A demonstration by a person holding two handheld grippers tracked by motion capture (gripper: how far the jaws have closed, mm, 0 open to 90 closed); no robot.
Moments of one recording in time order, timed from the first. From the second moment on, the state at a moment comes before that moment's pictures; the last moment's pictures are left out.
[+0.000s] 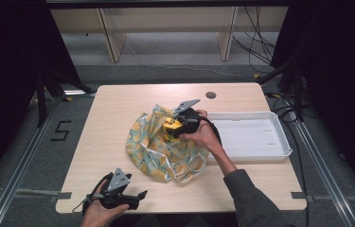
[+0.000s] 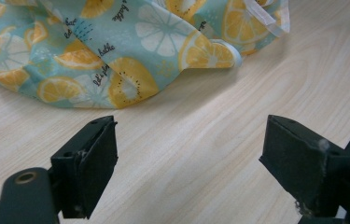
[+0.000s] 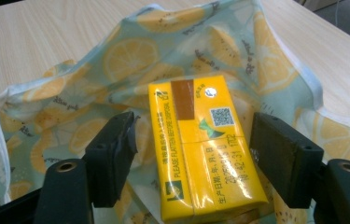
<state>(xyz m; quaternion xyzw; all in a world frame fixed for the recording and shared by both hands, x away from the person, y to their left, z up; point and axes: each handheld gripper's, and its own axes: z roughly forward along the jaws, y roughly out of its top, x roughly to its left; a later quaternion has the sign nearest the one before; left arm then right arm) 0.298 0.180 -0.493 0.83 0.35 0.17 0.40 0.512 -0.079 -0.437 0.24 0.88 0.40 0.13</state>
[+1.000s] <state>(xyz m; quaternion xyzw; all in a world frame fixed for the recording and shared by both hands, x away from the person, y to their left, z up) 0.299 0.177 -0.500 0.85 0.35 0.15 0.38 0.517 -0.079 -0.442 0.20 0.90 0.37 0.11</state>
